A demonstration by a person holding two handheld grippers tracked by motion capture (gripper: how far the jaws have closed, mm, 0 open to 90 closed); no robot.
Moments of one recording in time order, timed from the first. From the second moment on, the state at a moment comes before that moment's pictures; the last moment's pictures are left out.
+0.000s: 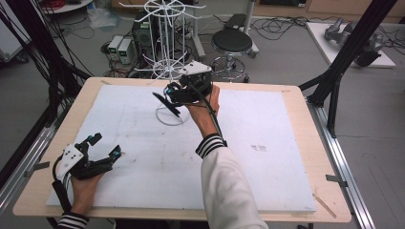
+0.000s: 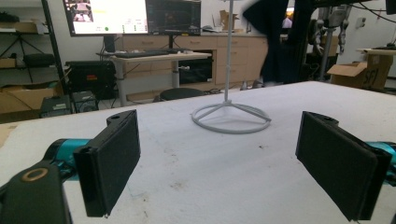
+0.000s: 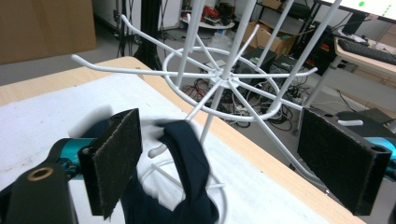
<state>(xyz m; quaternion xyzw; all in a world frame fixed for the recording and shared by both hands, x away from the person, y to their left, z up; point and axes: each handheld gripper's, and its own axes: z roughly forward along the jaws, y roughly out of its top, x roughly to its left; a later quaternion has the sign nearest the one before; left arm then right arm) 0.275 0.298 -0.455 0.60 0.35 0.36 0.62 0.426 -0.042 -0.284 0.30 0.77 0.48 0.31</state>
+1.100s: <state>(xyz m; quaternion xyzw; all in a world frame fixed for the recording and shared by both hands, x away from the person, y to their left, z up) 0.275 0.298 -0.455 0.60 0.35 0.36 0.62 0.376 -0.096 -0.257 0.29 0.73 0.56 0.25</state>
